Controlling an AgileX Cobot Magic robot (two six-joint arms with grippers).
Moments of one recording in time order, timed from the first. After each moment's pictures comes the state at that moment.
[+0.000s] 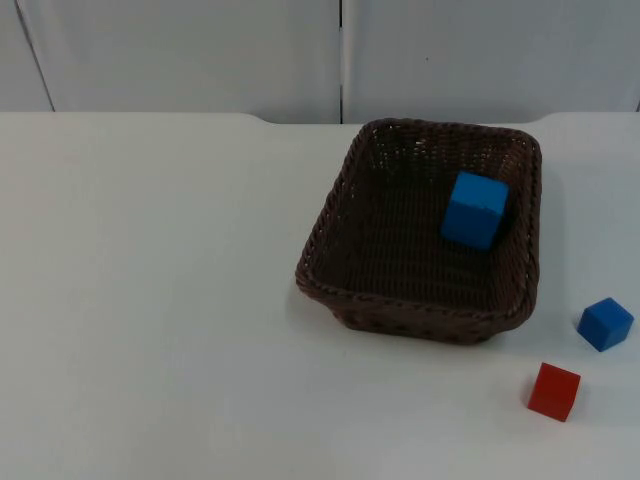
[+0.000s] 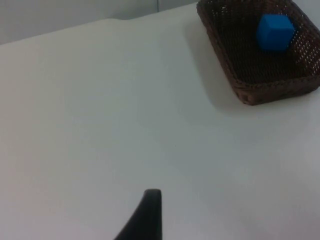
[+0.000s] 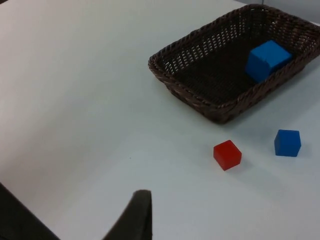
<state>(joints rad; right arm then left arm) 0.59 0.00 -0.51 0.06 1.08 -0.03 -0.42 0.00 -0.50 -0.02 1.07 0.01</state>
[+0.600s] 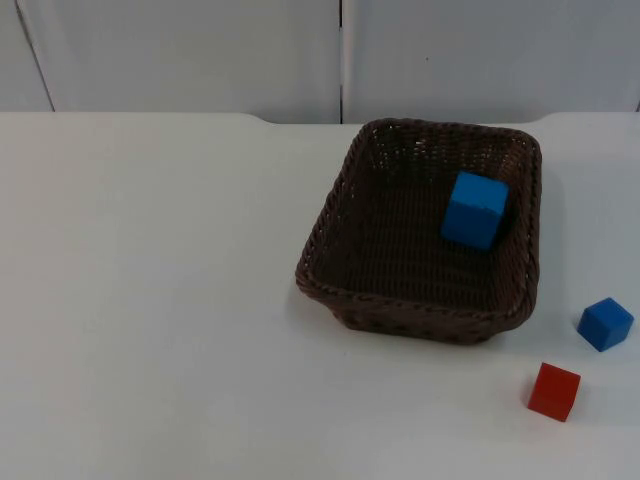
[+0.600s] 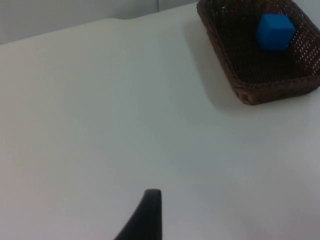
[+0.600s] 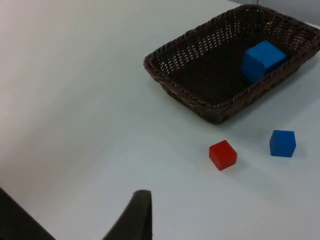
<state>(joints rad) 0.59 0.00 -0.51 0.06 1.08 -0.04 -0.42 0.00 -0.50 -0.02 1.07 0.01</state>
